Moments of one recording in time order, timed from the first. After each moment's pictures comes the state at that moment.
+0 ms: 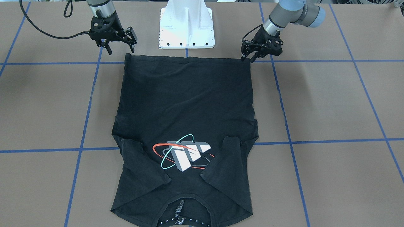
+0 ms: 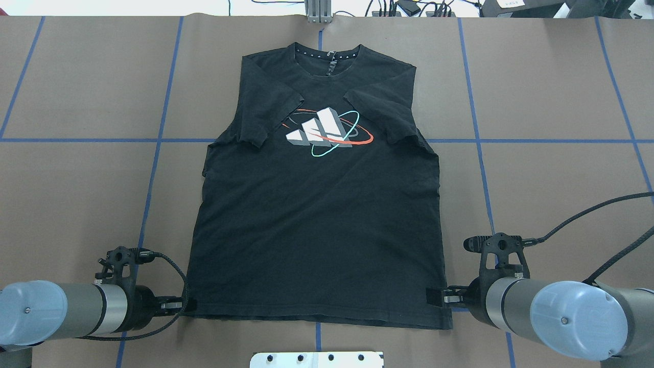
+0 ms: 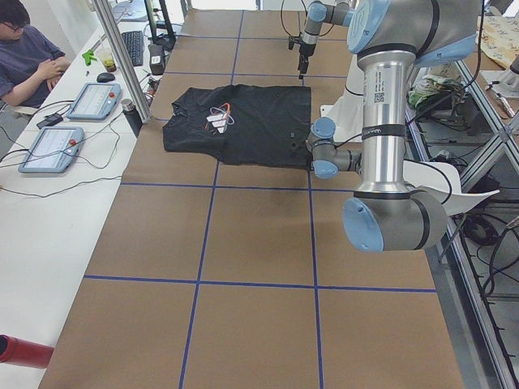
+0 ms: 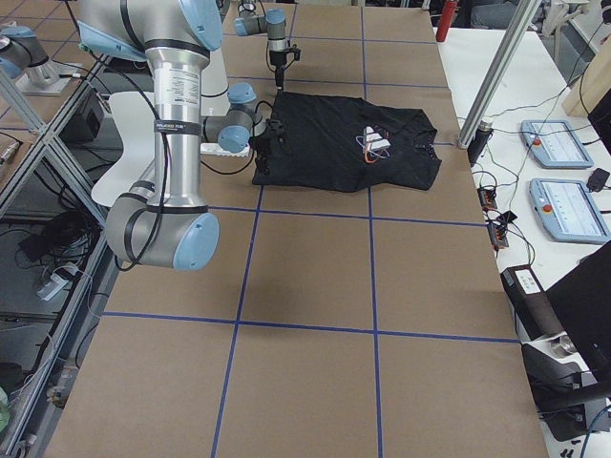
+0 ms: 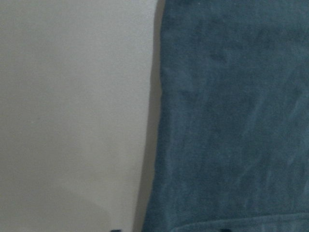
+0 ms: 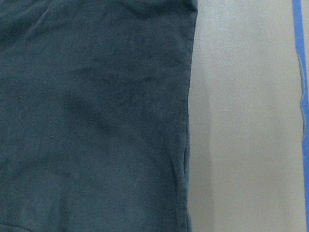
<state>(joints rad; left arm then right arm) -0.20 -1.49 -1.97 -2.38 -1.67 -1.51 0.17 -1.62 2.27 -1.36 1.53 1.45</state>
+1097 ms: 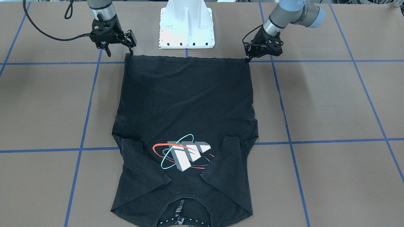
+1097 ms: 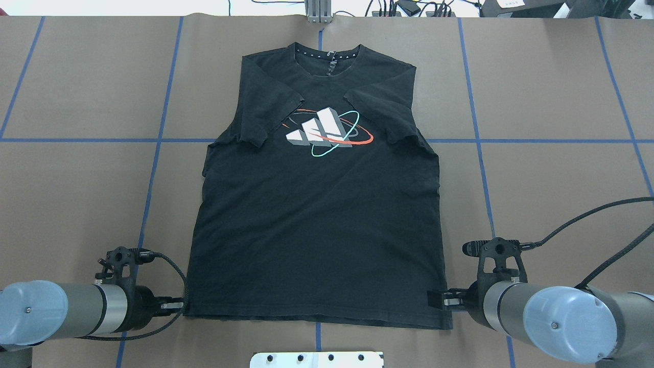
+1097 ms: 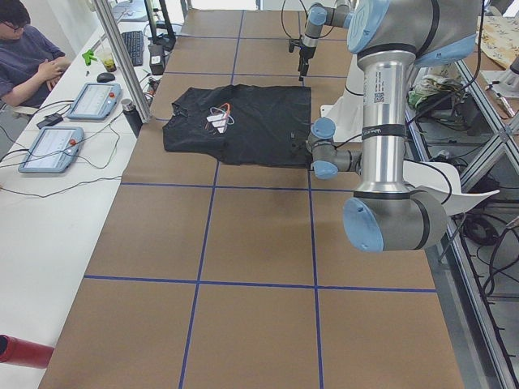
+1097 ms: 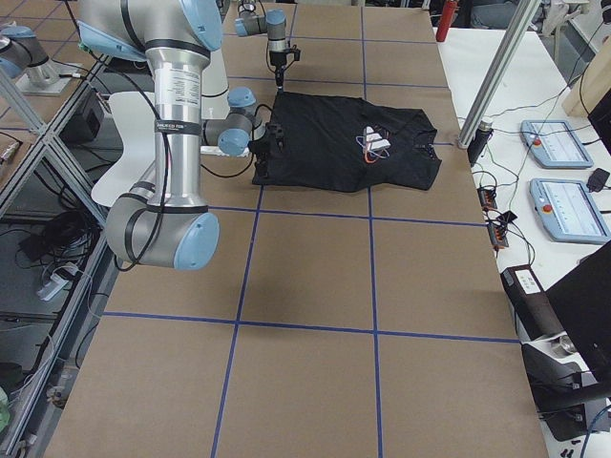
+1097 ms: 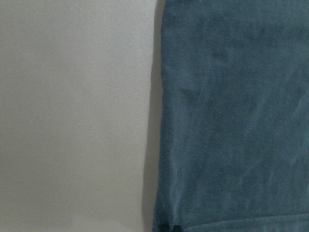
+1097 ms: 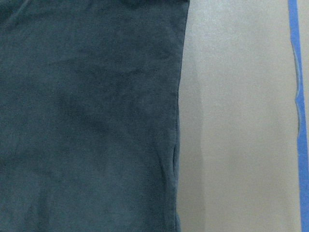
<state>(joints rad) -0.20 -1.49 -1.97 -2.38 -1.67 -1.51 0.15 -1.62 2.24 -1.36 1.50 1.45</state>
